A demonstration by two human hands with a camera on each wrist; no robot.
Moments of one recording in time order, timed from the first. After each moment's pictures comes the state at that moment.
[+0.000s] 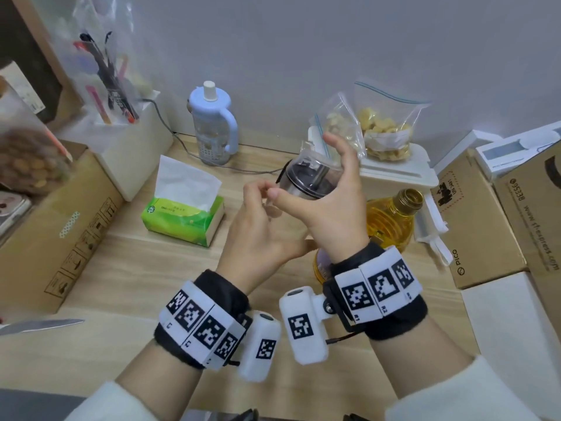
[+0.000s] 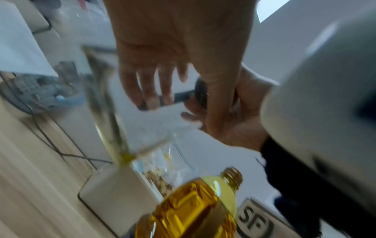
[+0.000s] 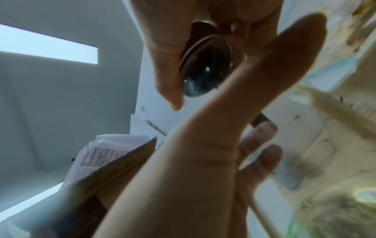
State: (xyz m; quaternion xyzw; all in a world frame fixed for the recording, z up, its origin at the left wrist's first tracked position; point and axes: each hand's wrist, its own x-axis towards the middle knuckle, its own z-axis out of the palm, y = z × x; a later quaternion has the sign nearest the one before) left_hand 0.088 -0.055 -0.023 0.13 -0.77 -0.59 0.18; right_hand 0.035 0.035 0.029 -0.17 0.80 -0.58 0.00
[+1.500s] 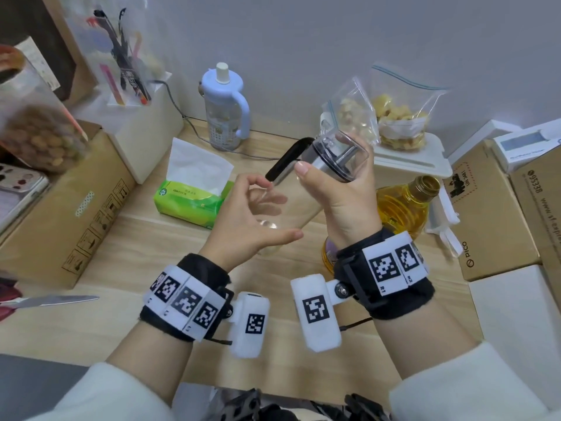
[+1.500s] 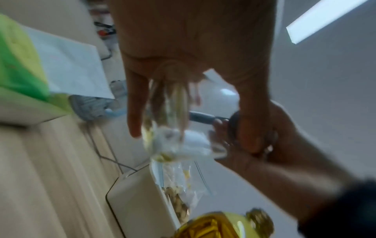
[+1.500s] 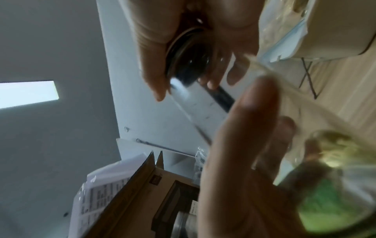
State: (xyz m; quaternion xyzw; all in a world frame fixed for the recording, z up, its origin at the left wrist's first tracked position) left_hand 0.101 -0.087 -0.046 0.11 -0.69 -0.71 0.11; right_hand 0.033 0.029 0.012 -0.09 0.63 -0.77 0.09
